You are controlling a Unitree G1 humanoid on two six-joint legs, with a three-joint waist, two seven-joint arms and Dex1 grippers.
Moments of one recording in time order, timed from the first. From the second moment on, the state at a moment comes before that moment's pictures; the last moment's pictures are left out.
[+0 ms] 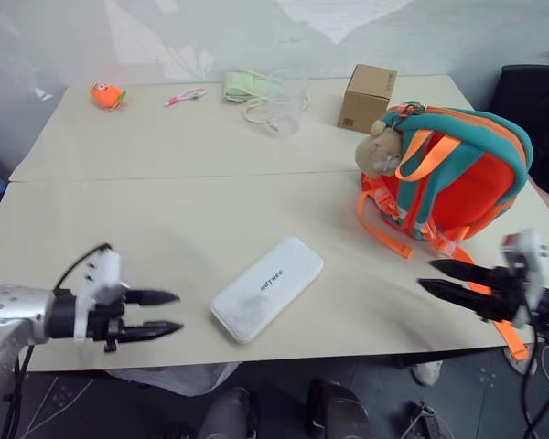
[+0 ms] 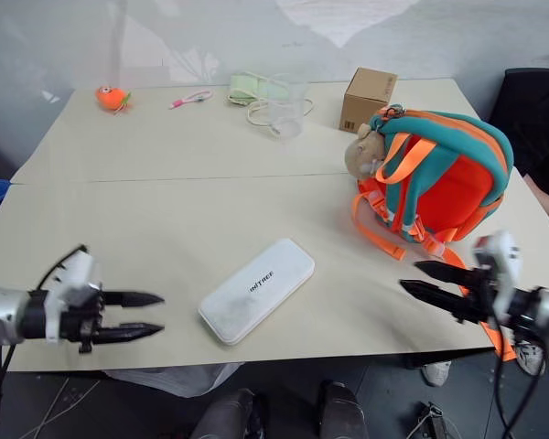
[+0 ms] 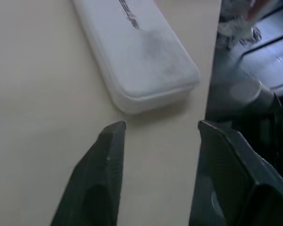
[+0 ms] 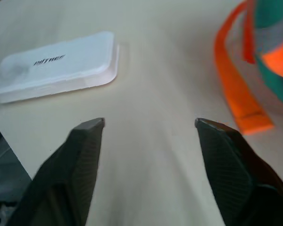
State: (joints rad) left arm 0.13 1.00 0.26 -0.36 -0.55 0.52 -1.21; right arm -0.04 -0.85 -0.34 -0.21 0.69 0.64 1.05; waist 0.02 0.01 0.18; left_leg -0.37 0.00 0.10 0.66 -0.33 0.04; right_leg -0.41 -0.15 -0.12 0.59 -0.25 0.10
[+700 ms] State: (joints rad) left arm -0.16 0.78 0.00 -0.18 -0.43 0.51 -1.07; right arm -0.36 -0.50 0.04 0.00 0.35 0.52 0.81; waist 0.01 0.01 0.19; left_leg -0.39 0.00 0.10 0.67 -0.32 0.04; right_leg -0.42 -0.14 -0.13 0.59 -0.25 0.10
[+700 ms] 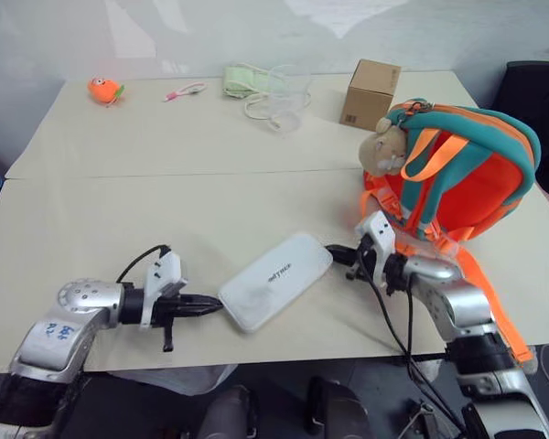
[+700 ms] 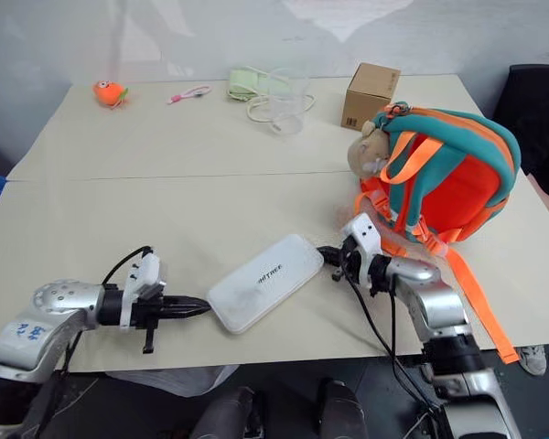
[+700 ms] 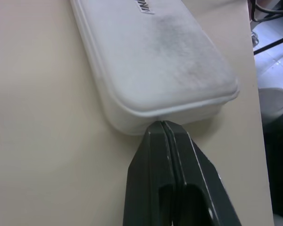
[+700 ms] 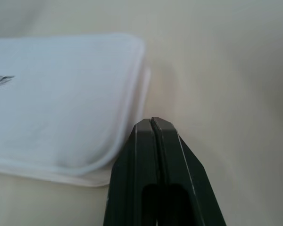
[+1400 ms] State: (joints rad) left arm -0.52 0.87 -0.05 0.18 -0.59 1.20 -1.17; right arm -0.21 -0.51 -0.02 -0.23 0.38 0.60 0.71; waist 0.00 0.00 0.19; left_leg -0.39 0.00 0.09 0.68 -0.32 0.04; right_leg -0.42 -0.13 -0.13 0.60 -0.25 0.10
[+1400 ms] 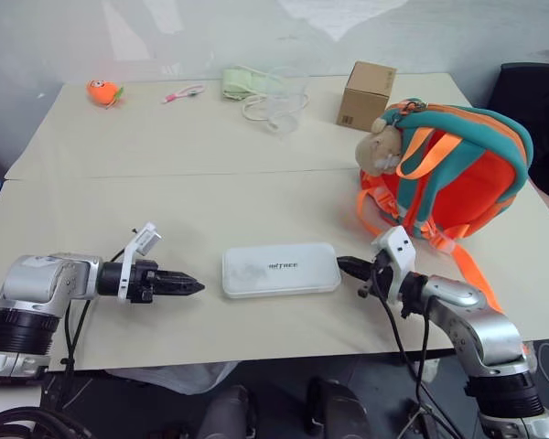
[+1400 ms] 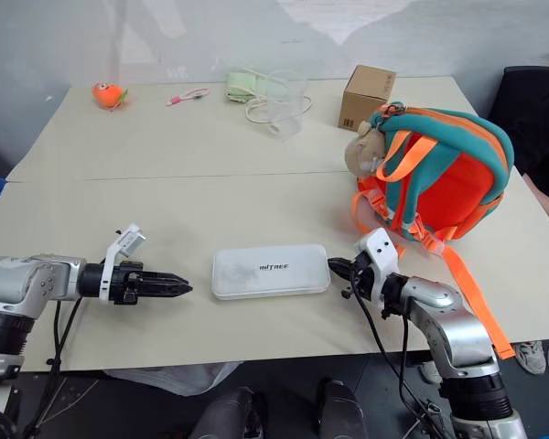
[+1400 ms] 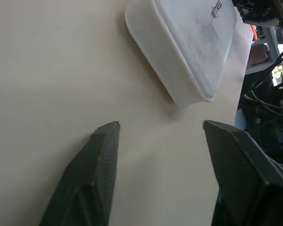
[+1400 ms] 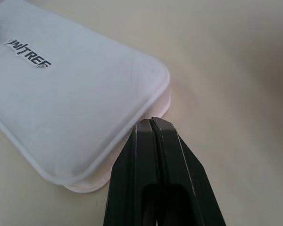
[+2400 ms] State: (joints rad) left arm -0.57 0.59 0.10 0.14 -0.73 1.41 -0.96; right arm 0.13 -0.66 -0.52 -0.47 0.62 0.72 0.69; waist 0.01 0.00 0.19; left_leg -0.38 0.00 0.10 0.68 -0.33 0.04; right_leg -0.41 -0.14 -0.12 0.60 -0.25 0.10
